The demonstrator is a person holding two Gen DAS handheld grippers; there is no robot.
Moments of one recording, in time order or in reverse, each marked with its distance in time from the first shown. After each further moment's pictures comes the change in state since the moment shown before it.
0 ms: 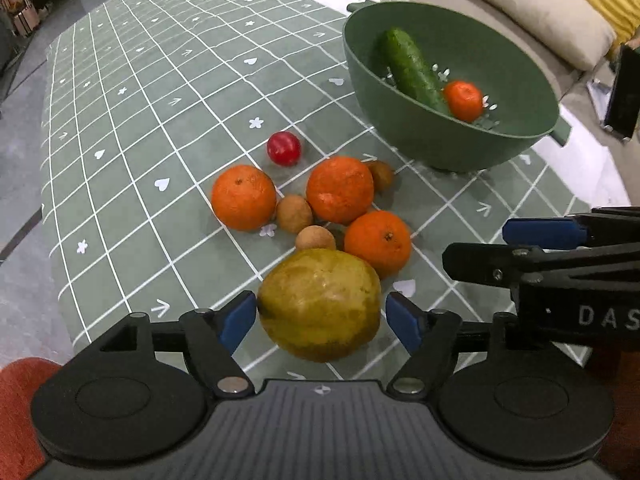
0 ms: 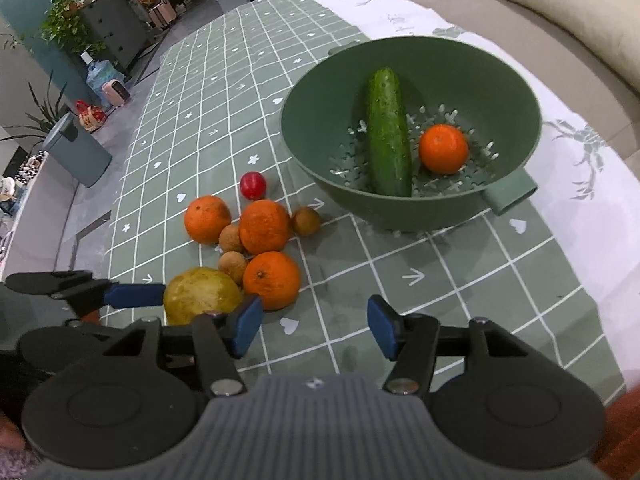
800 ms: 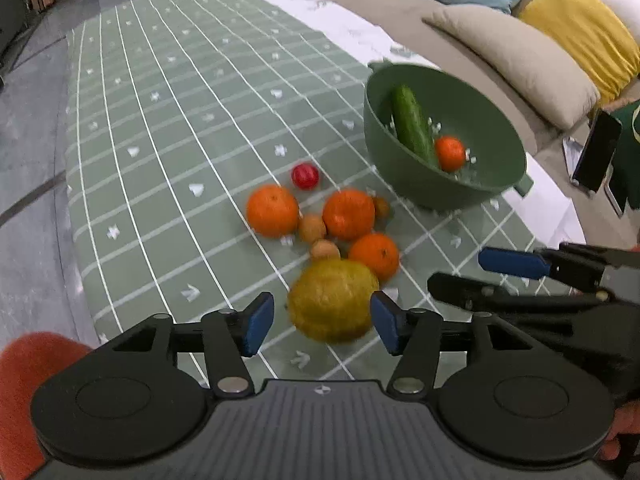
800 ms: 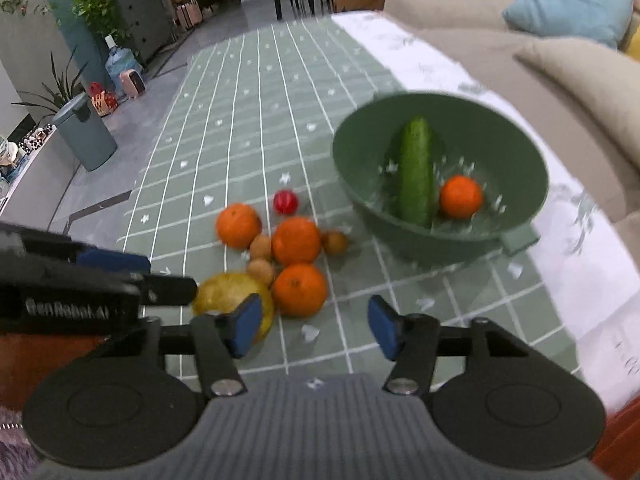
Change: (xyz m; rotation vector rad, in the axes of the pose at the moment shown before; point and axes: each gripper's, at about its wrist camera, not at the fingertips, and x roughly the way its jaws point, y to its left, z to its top) left arm -0.050 0.033 -0.009 -0.117 -0.083 -0.112; right arm -0.019 0.038 -0.013 -0.140 -0.076 -0.059
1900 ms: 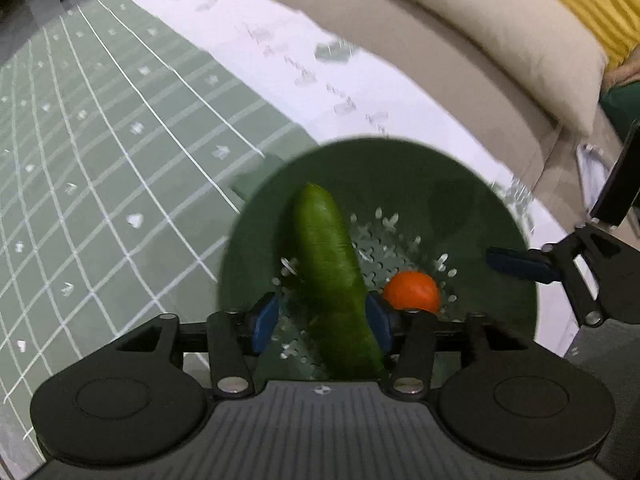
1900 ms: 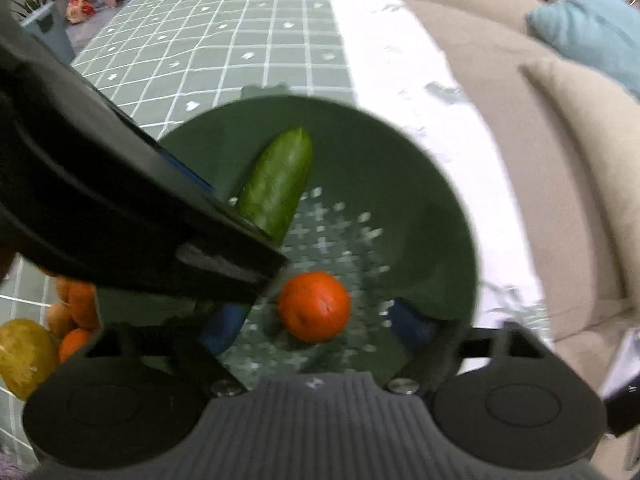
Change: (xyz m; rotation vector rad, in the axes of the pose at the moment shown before) left arm 0.113 -0.091 0.168 0.170 0.129 -0.025; right arm 0.067 -0.093 0.113 -0.249 0.151 -0.194
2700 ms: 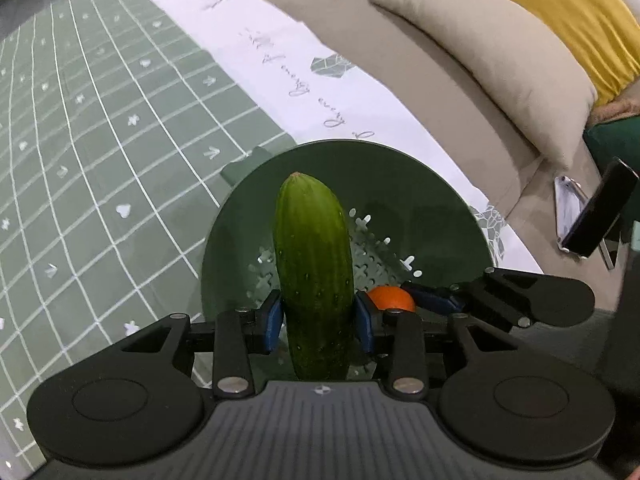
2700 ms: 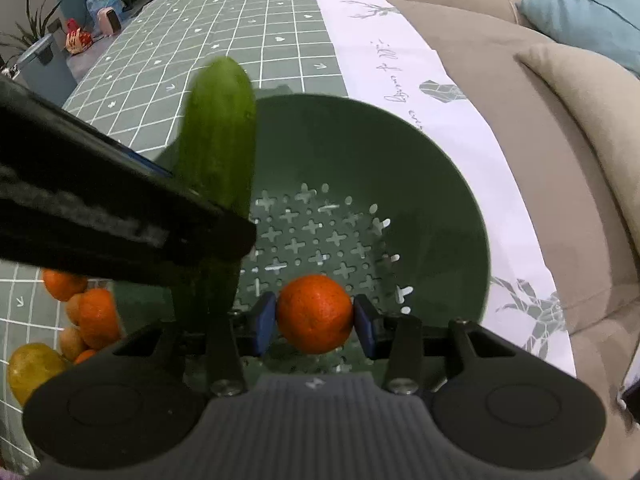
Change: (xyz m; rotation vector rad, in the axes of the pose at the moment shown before) left arm -0.005 0.003 0.004 -0.098 0.010 -0.090; right arm 0.018 -0.011 -0.009 0.072 -0.022 0.099
